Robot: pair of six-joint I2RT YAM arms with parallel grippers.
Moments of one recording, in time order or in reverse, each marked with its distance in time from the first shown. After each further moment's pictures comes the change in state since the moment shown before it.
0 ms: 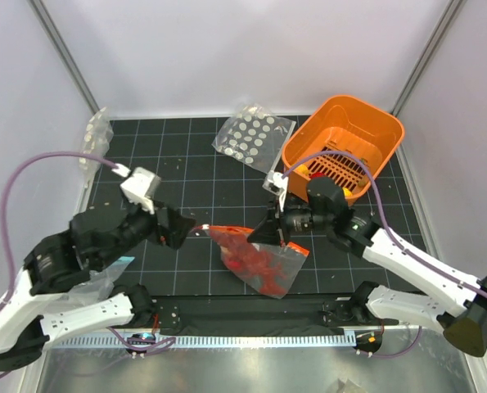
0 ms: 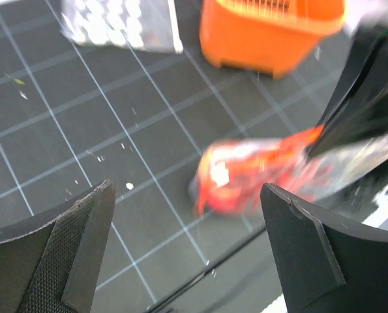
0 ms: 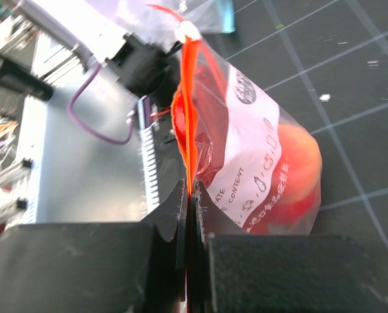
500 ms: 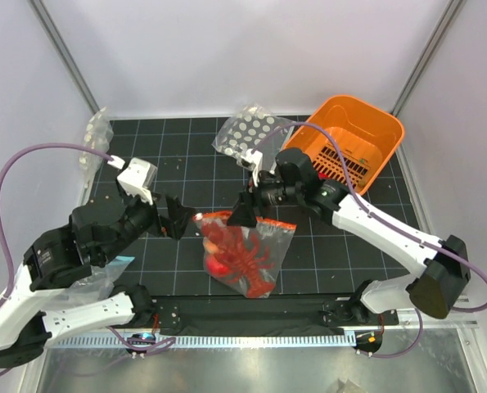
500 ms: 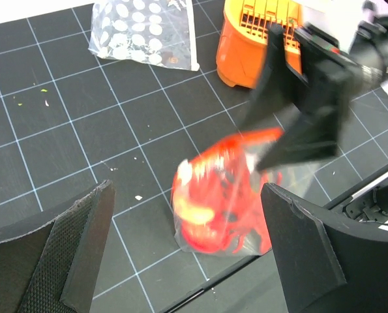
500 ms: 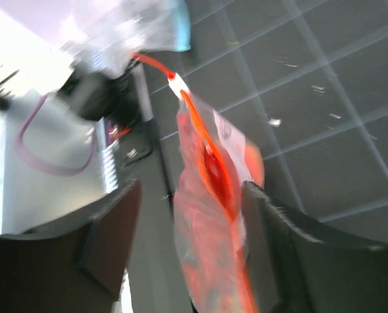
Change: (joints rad) left arm 0.000 0.039 0.076 0.006 -0.098 -0.024; right arm -0.017 0.338 0.289 -0.077 -0.017 -0.113
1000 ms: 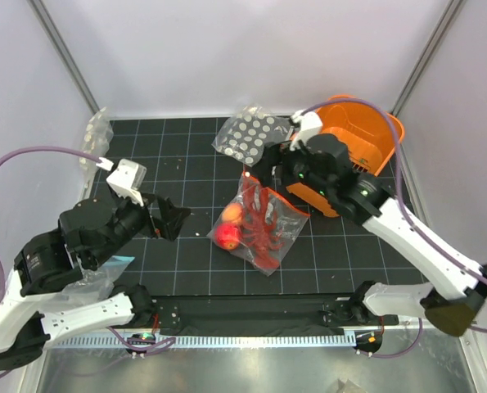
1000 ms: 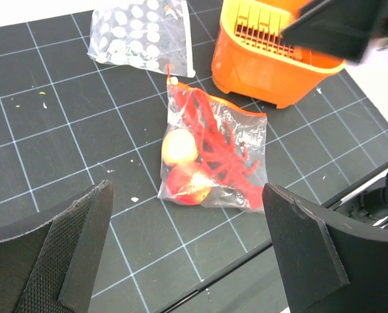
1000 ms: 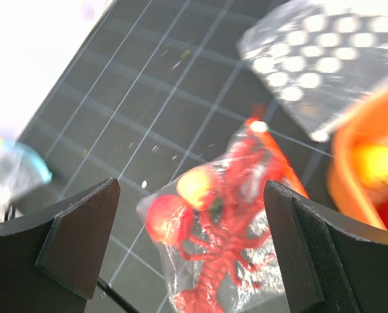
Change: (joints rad) left arm 0.000 -0.022 0.019 -0.019 0.002 -0.014; right arm -0.013 -0.075 0.222 -0.206 0.760 0.148
